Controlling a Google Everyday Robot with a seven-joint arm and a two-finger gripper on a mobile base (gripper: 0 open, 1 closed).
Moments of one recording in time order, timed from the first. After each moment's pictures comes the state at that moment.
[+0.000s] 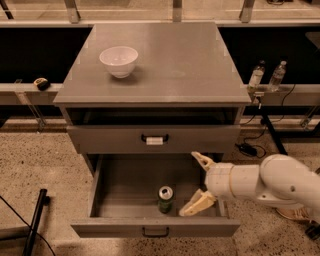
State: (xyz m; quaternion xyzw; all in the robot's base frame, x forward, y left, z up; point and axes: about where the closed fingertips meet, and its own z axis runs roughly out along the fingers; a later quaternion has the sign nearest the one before) arm 0.474 -0.091 0.662 -0.56 0.68 0.19 0.43
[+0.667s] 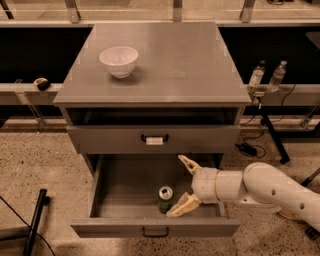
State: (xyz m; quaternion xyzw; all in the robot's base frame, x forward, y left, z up) arm 0.485 -0.051 0.631 -0.57 0.64 0.22 0.46
